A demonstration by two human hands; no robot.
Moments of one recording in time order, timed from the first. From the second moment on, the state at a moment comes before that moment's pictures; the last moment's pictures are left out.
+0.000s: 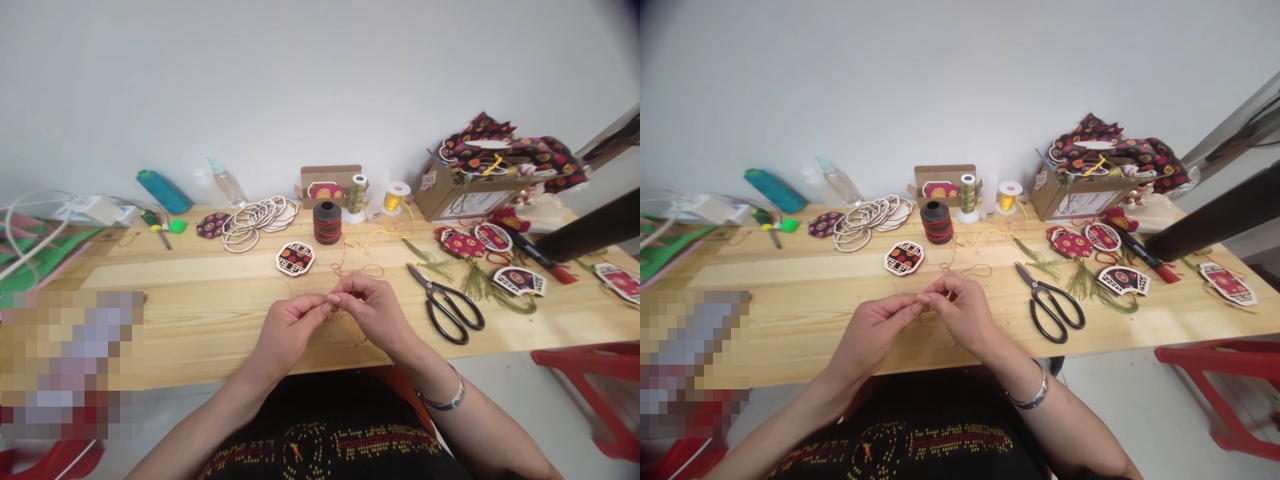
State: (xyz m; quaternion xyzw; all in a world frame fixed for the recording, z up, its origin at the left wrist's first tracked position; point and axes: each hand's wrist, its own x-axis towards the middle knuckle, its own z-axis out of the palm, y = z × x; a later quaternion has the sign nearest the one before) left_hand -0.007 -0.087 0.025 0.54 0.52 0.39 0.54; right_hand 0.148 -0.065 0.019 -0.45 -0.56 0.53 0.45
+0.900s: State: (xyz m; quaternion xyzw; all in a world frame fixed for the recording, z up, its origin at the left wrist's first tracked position) left_hand -0.005 -0.087 0.017 0.49 0.50 0.41 0.58; right_hand 0.149 -0.063 0.016 -0.46 -0.55 0.54 0.45
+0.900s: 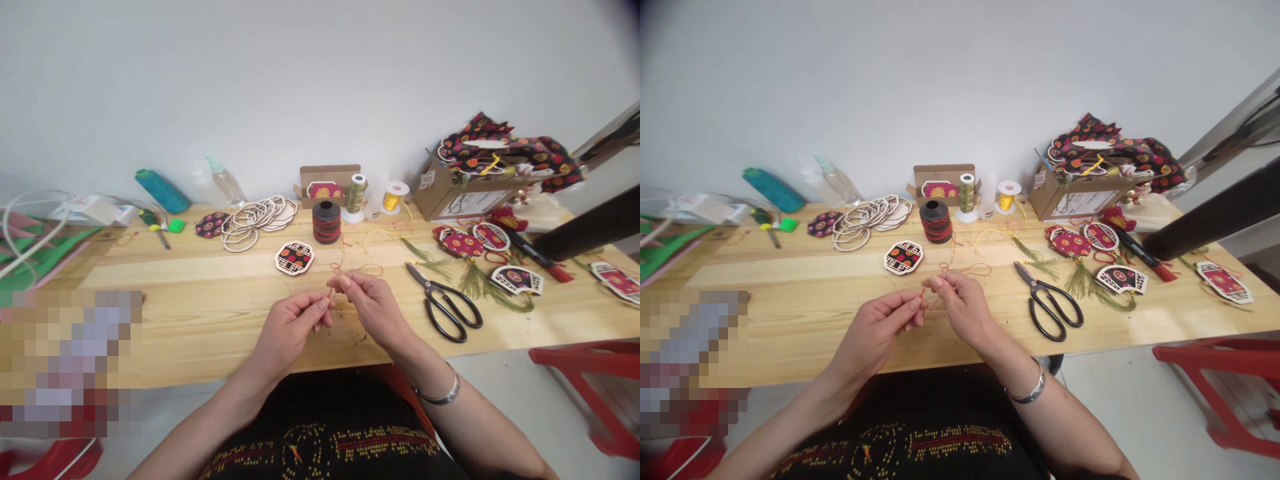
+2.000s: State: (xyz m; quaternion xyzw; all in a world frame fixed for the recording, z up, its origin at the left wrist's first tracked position) left_hand -0.019 -0.081 0.021 0.64 0.56 0.40 0.34; right_hand 0.205 -0.059 0.054 -0.48 -0.53 0.26 0.65
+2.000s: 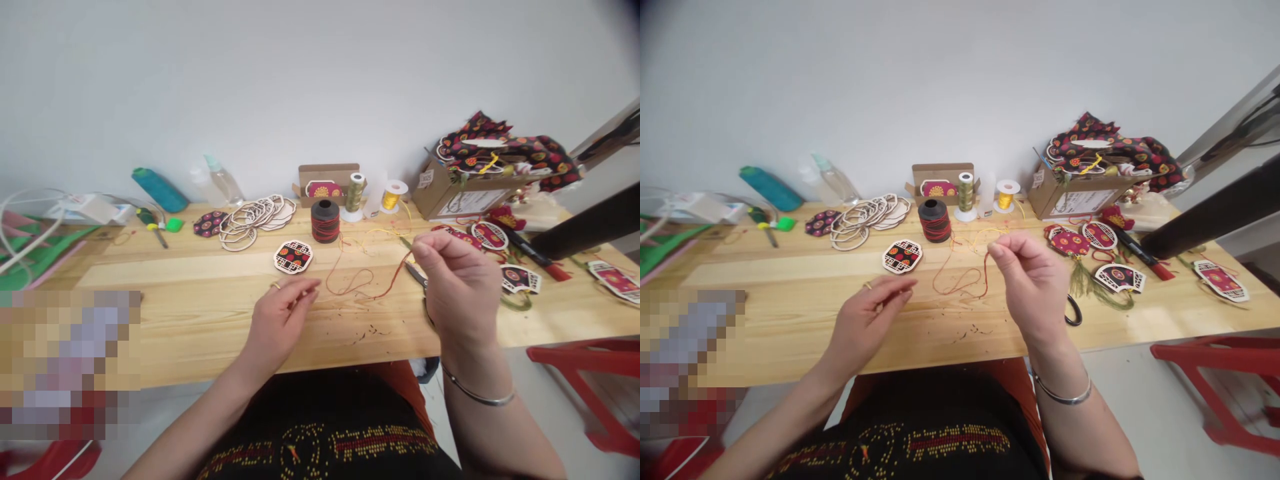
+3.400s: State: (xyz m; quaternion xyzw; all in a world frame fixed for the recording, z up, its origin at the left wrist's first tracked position) left_hand -0.016 -0.072 0.026 0.22 0.44 0.41 0.77; right_hand 0.158 -0.112 0.015 -0.26 -0.93 0.16 0.20
